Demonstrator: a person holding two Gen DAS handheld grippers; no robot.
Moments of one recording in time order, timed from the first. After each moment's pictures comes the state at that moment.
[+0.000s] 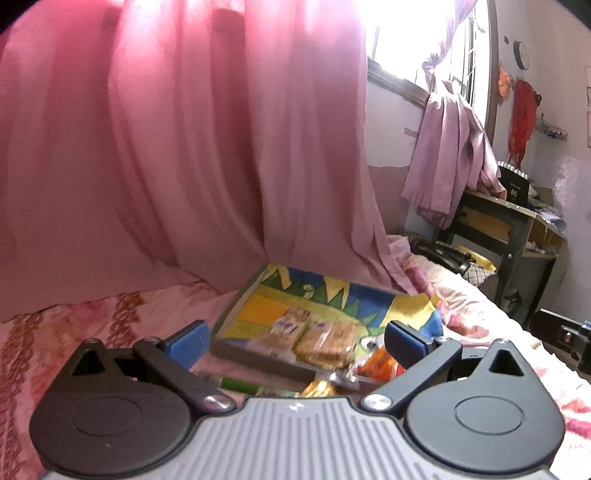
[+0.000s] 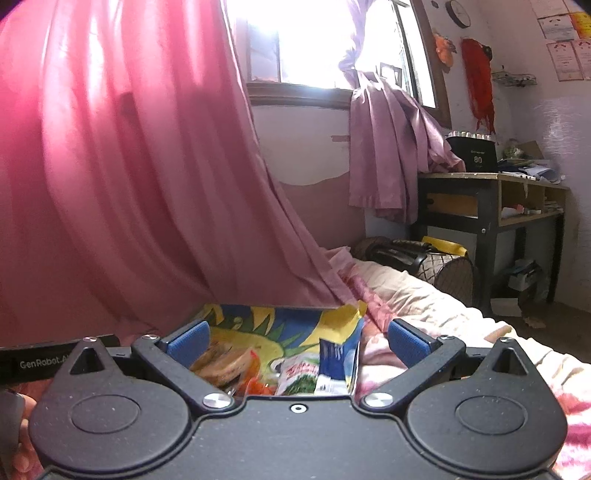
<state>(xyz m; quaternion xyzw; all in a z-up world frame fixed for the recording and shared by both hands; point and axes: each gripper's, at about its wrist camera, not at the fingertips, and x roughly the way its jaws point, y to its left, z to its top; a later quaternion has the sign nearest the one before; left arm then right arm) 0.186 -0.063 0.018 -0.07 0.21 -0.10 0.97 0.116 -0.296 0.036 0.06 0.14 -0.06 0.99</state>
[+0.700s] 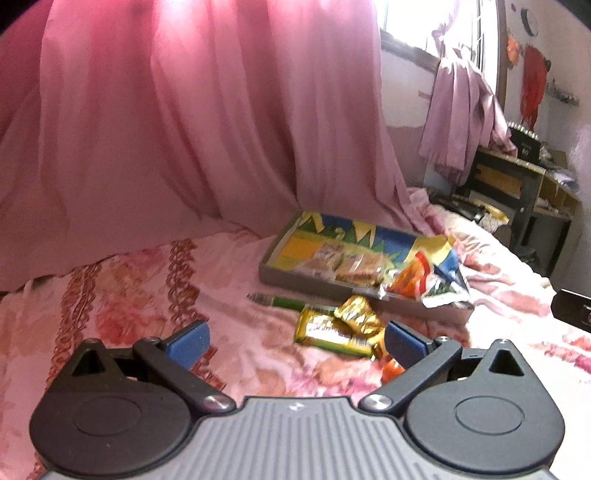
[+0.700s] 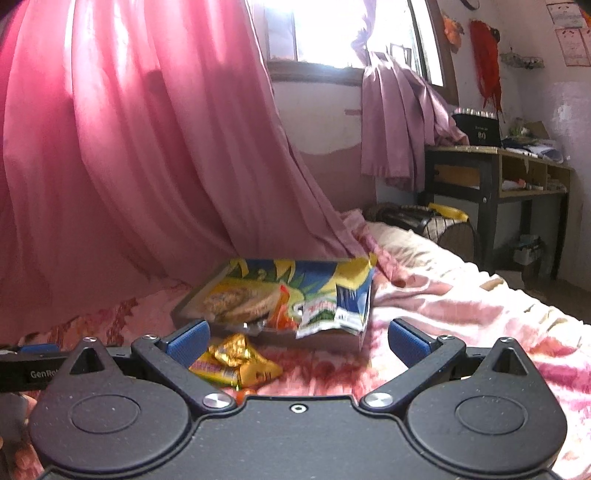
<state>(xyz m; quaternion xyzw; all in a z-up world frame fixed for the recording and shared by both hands) 0.110 -0.032 0.002 -0.04 0.27 -0.06 0.96 0.041 -0.261 0.027 0.06 0.20 -0.05 0.98</state>
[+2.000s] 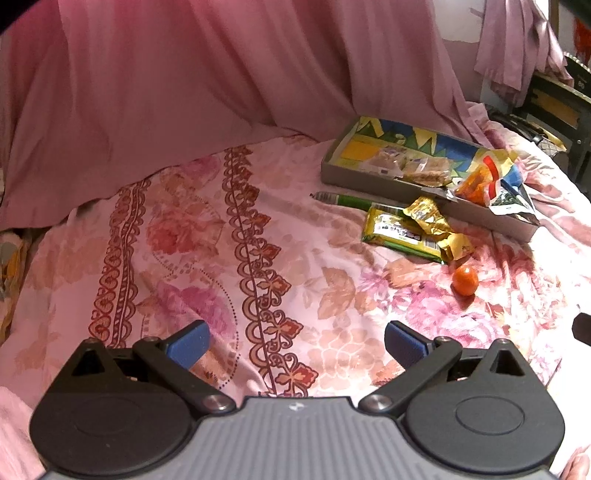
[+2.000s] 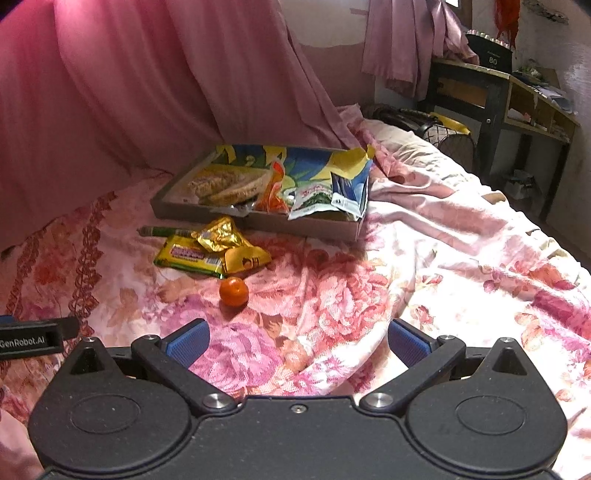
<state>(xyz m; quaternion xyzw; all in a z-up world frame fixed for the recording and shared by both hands) 0.114 -0.011 -0.034 0.00 0.41 0.01 0.91 0.064 -0.241 -0.018 0.03 0.36 -0.06 0.93</state>
